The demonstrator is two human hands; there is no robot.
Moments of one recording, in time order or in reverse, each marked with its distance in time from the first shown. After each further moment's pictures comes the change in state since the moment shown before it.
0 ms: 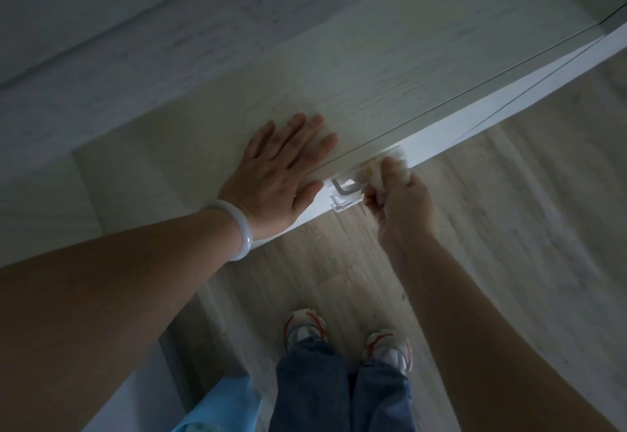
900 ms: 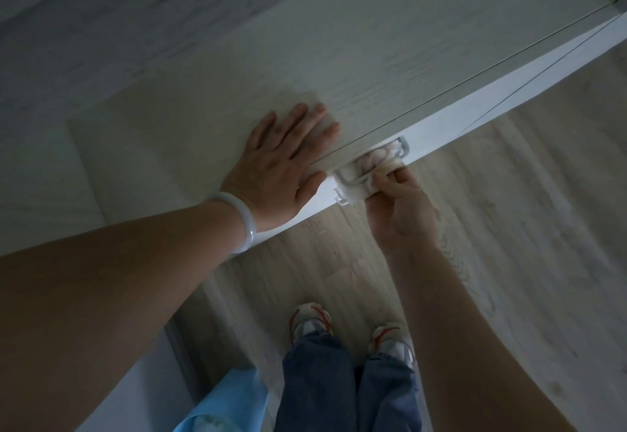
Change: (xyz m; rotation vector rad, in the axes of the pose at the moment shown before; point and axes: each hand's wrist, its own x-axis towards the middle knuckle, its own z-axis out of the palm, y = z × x) left_hand 0.000 0.002 0.001 0.028 0.013 -0.007; right_hand 0.004 0.020 -0.010 0.527 -0.384 0.103
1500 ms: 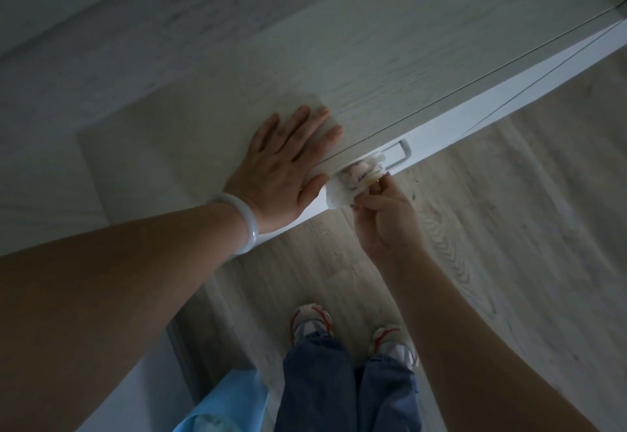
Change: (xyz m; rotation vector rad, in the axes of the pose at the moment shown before) left_hand 0.000 0.000 -0.001 -0.016 -0.003 0.001; right_hand -0.002 0.022 -0.004 -0.151 -0.043 0.025
